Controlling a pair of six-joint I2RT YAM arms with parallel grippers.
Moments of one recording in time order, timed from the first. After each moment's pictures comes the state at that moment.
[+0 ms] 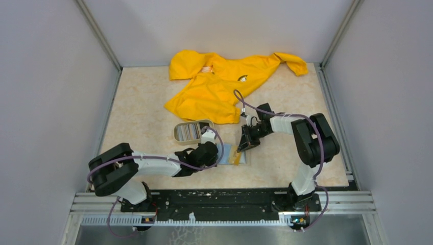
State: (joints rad) left arm -1.10 1.51 0.57 0.18 -0.42 -0.68; right arm 0.35 1.76 0.87 -0.38 -0.81 0.13
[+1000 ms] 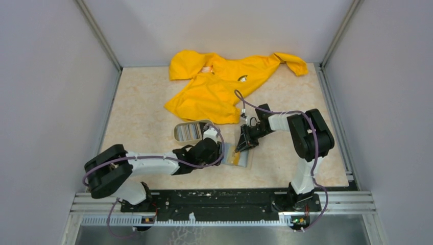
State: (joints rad) left arm -1.09 1.50 0.61 0.16 -0.34 -0.63; right arm 0.32 1.85 0.90 -0.37 -0.89 0.18
